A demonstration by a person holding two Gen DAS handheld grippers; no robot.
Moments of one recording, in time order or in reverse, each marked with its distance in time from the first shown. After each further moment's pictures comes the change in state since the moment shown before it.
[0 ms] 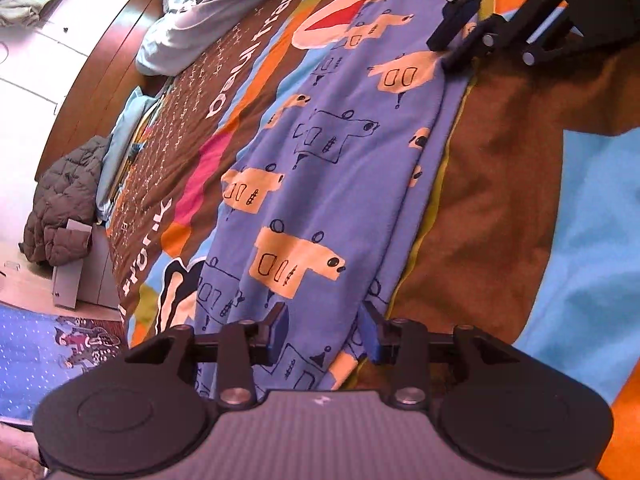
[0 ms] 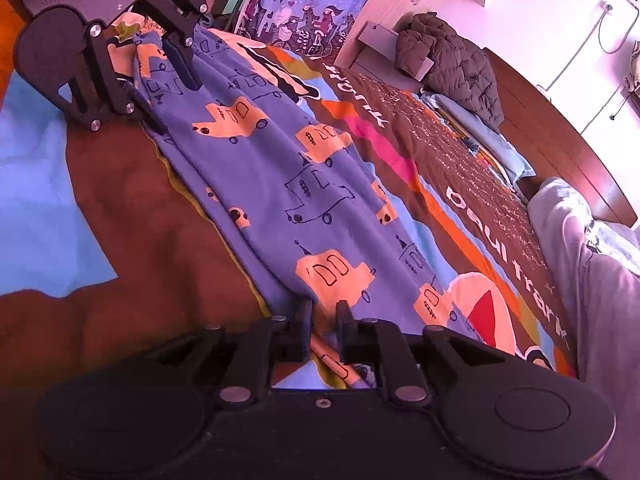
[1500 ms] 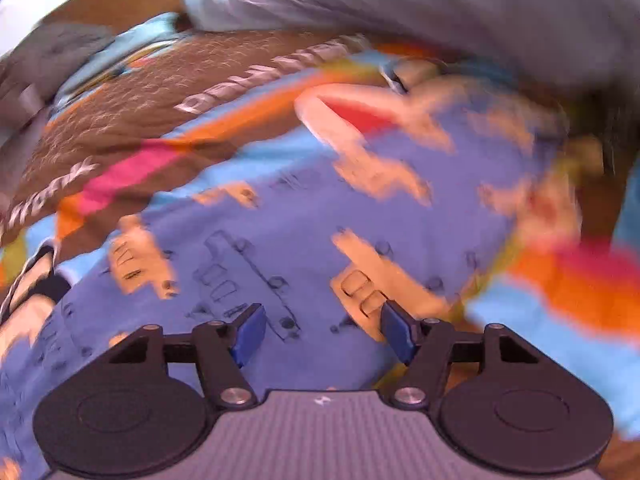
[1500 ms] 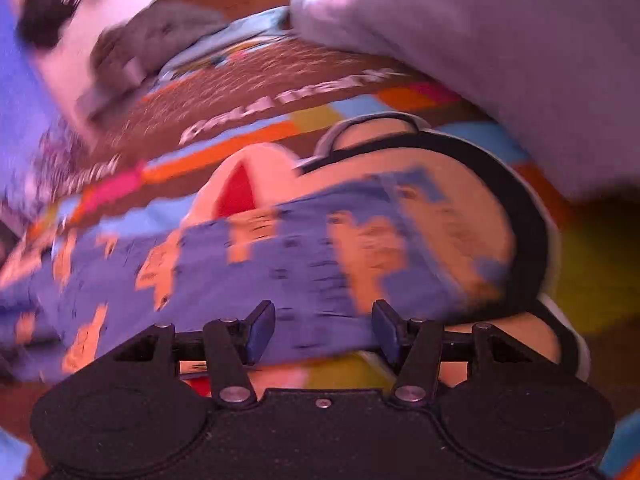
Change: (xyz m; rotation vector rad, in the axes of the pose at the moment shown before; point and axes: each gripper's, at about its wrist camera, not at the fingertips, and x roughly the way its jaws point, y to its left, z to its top) left arm 0.025 0.017 0.094 -0.524 -0.140 -0.290; right arm -0.026 -0.187 -0.145 1.151 0.143 -0.091
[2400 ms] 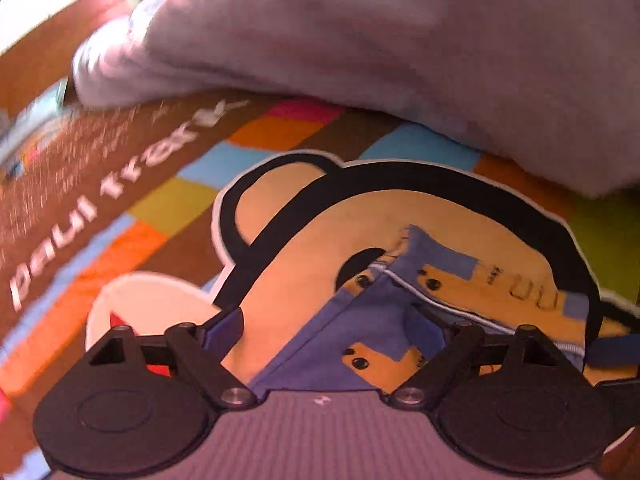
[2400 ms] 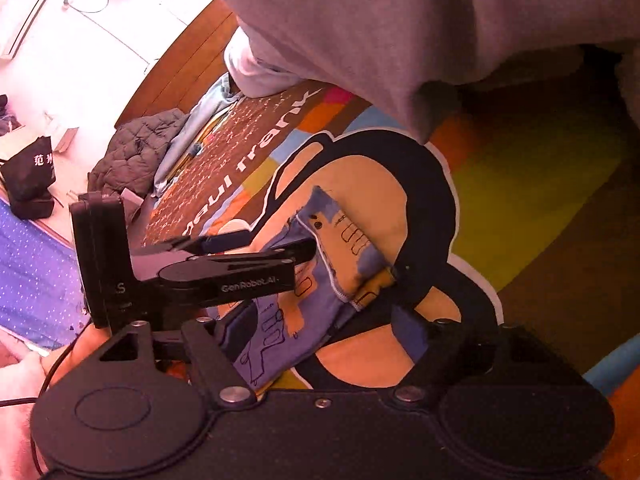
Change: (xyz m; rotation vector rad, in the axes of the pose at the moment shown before) left arm 0.148 -0.128 0.193 0.093 -0.031 -0.159; right arm -0.018 -0.100 -0.011 0.455 -0.060 0.184
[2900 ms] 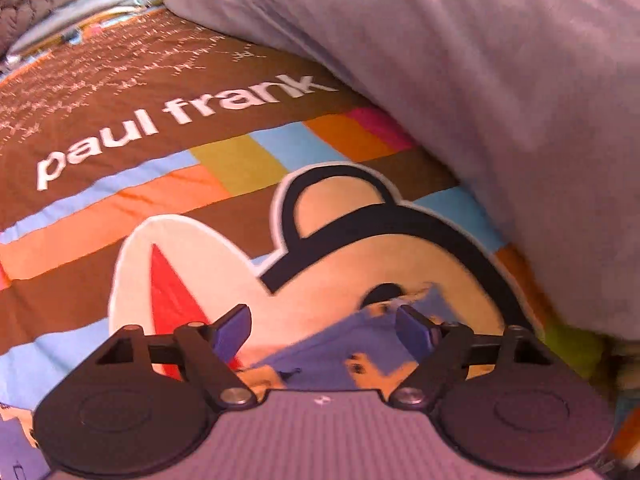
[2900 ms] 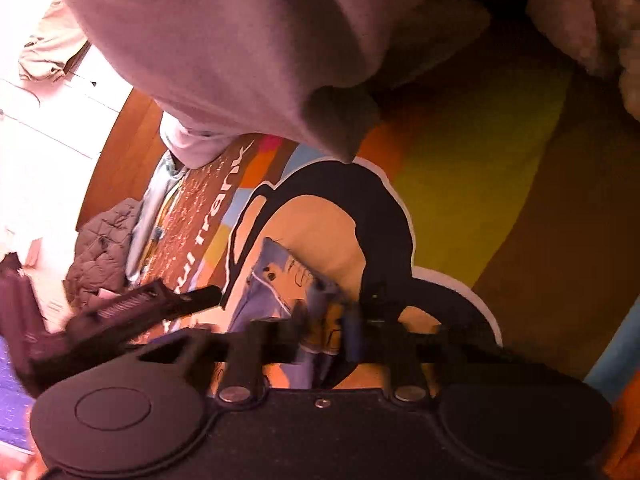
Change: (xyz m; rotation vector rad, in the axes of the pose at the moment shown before) left arm -0.054 0.047 0.025 -0.388 0.093 -0.065; right arm 0.008 -0.017 -0.006 0.273 -0.159 -0.096
